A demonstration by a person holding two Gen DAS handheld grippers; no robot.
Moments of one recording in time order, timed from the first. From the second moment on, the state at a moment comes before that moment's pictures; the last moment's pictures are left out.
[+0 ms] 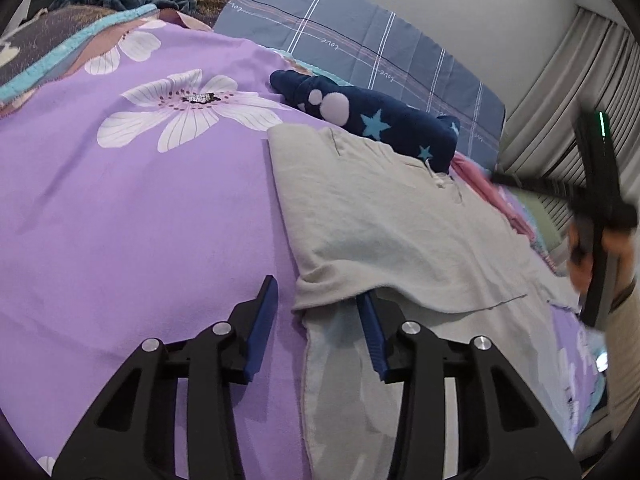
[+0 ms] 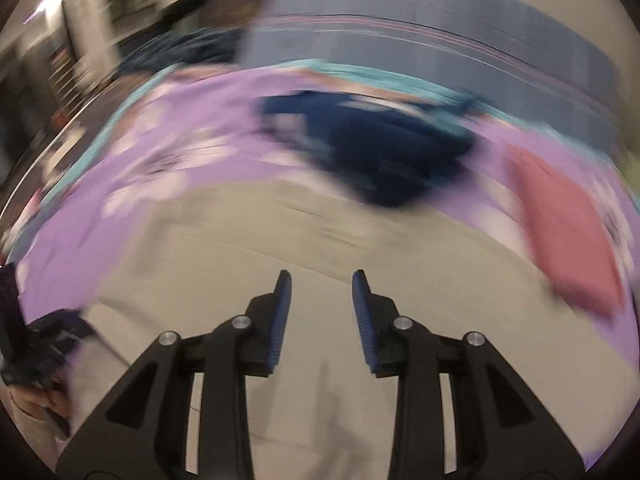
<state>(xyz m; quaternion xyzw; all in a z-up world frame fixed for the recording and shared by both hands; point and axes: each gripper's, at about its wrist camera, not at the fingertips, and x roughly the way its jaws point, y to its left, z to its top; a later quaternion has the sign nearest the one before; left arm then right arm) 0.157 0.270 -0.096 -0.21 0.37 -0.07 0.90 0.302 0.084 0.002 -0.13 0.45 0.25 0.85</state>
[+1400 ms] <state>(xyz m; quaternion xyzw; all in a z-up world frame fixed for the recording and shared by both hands) 0.127 0.268 -0.063 -0.12 0.36 0.06 0.92 0.264 -0.208 -0.059 0.14 0.50 0.18 0.83</state>
